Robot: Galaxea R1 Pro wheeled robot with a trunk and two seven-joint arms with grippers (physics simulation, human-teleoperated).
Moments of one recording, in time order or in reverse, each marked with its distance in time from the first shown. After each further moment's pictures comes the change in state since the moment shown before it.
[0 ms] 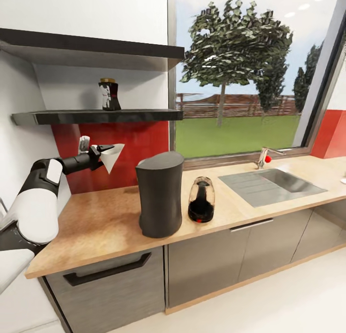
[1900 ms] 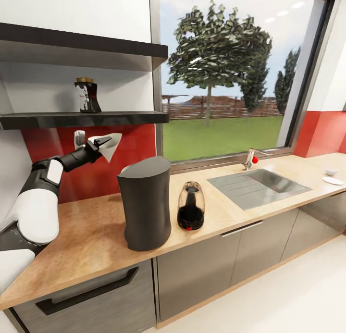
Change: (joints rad) left arm 0.002 -0.003 0.004 0.002 0.003 -0.192 -0.142; right arm 0.000 0.000 0.003 -0.002 0.002 -0.005 -0.001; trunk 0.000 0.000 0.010
